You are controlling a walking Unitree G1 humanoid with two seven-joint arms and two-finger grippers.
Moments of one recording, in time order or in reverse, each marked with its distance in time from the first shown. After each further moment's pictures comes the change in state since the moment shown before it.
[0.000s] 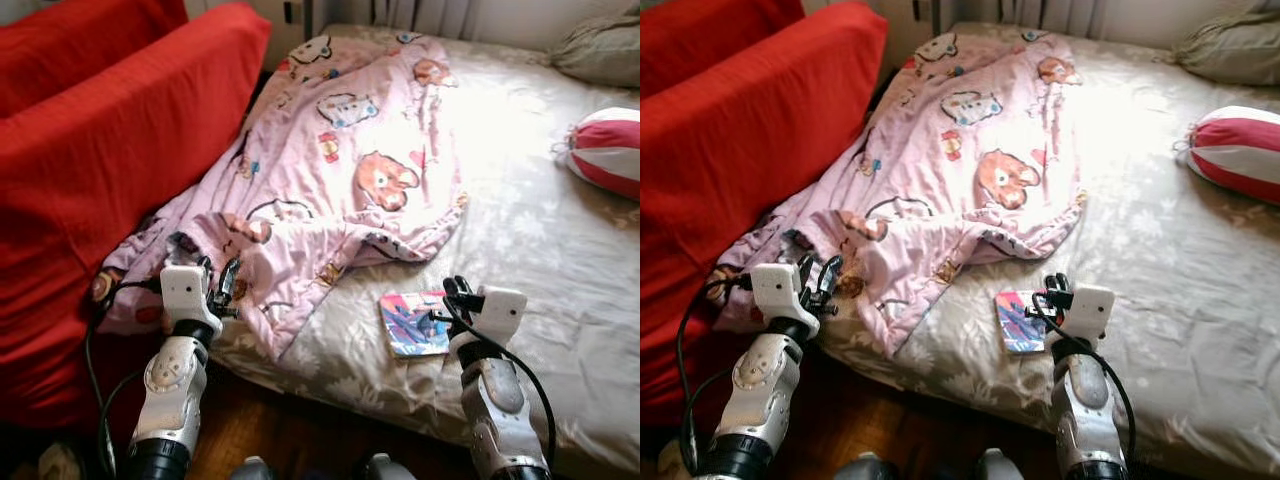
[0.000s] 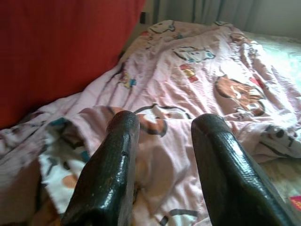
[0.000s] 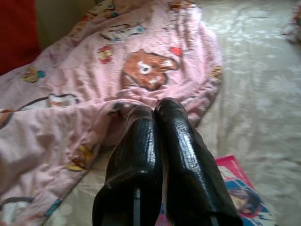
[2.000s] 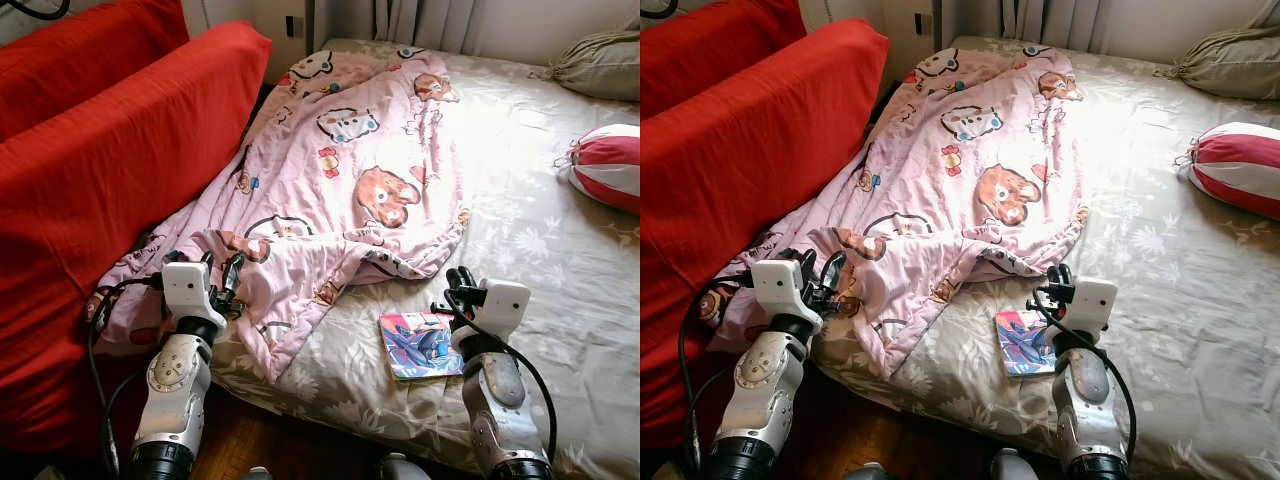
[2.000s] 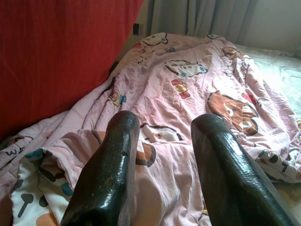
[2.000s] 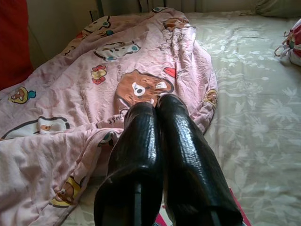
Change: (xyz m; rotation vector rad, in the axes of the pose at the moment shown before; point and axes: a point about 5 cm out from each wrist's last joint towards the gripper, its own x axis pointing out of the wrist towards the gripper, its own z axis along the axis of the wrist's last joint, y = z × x) left arm 0.000 -0.008 0.008 -0.028 -0.018 -0.008; right arm 0.005 -0.003 0.009 -0.038 -0.042 -0.013
